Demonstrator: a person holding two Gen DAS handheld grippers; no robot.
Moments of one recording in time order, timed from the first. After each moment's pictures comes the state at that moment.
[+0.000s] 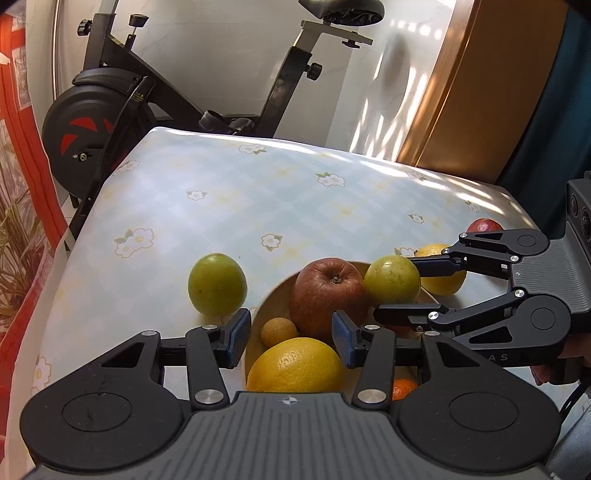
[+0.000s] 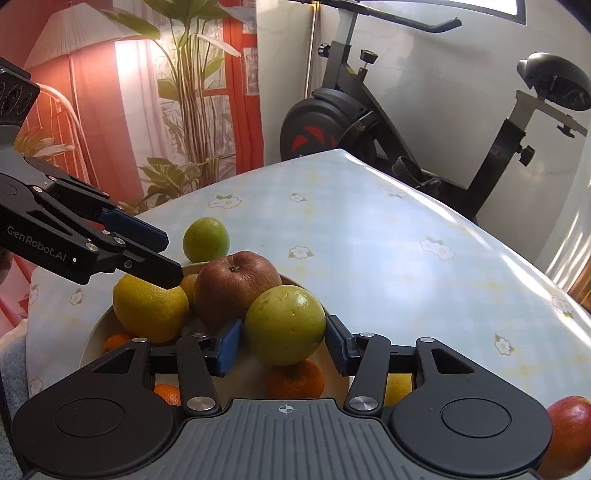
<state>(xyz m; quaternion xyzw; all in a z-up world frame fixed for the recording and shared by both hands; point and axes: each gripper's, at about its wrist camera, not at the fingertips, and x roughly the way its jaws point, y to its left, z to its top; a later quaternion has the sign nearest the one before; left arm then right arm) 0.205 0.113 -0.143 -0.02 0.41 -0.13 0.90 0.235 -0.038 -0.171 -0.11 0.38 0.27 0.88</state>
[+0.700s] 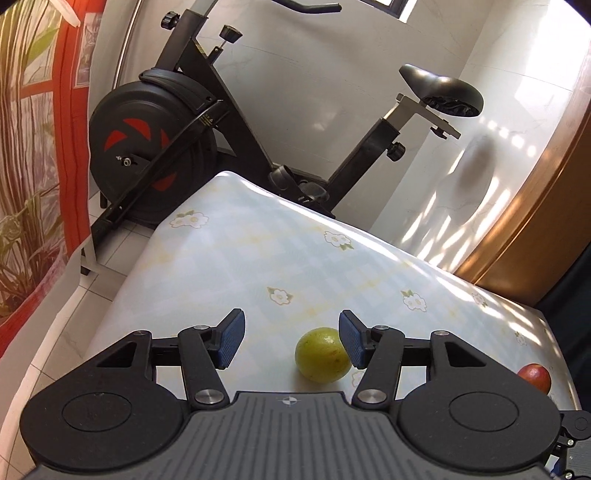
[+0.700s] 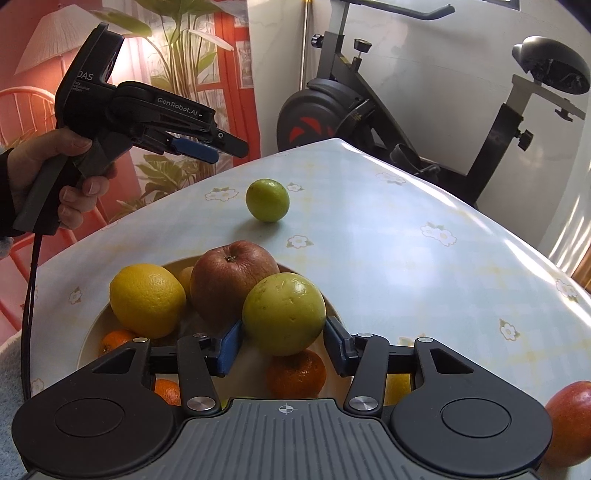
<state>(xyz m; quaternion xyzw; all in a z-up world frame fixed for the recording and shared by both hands) 0.302 0.184 -0.148 -0.14 0.35 -0.06 0.92 0.235 -0.041 -0.177 -0.09 0.40 0.26 0.87</state>
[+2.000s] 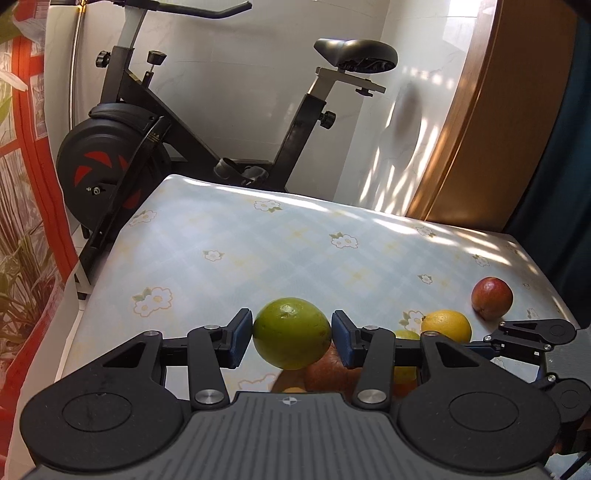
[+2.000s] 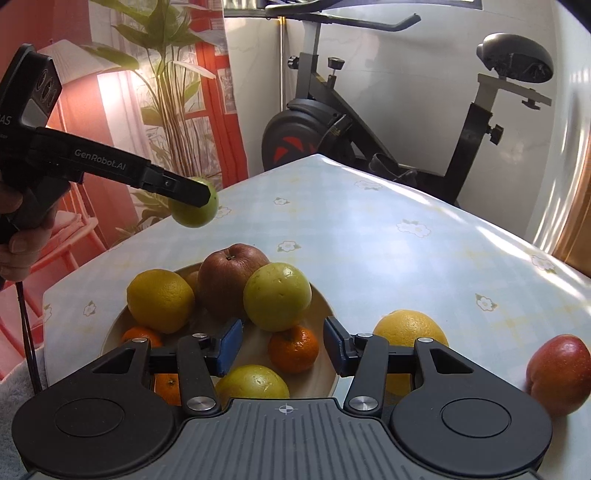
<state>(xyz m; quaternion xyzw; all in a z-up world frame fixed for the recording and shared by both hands) 0.219 0.118 -0.121 -0.03 0.35 -0.11 0.93 0.197 -0.072 -0.163 -0.04 0.37 0.24 0.90</state>
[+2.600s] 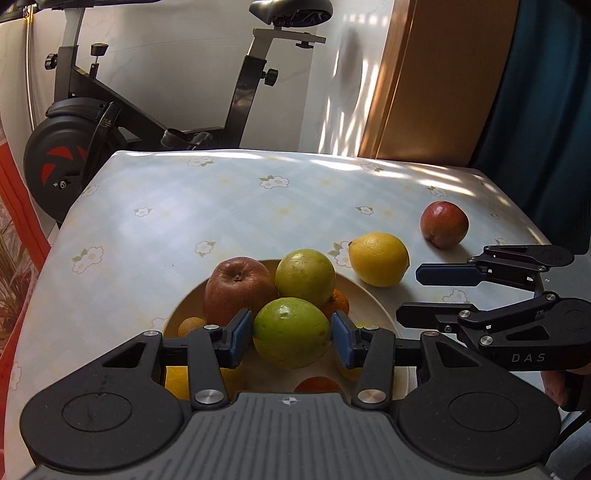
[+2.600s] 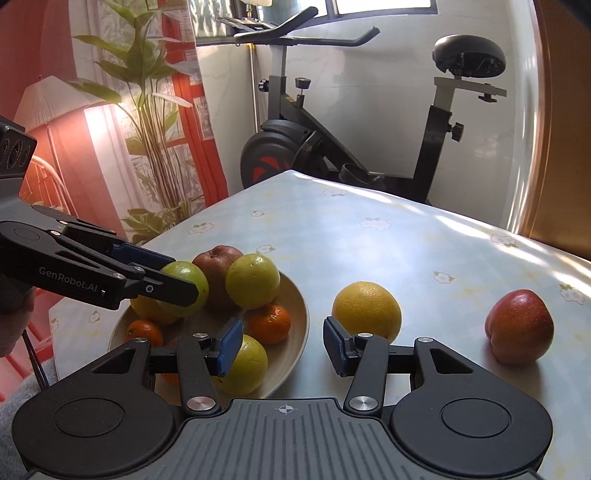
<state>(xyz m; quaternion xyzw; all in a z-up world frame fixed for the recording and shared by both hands) 0.191 0.050 -0.149 0.02 0.40 -0.15 0.91 0.158 -0.115 -0.152 0.00 0.35 0.21 0.92</state>
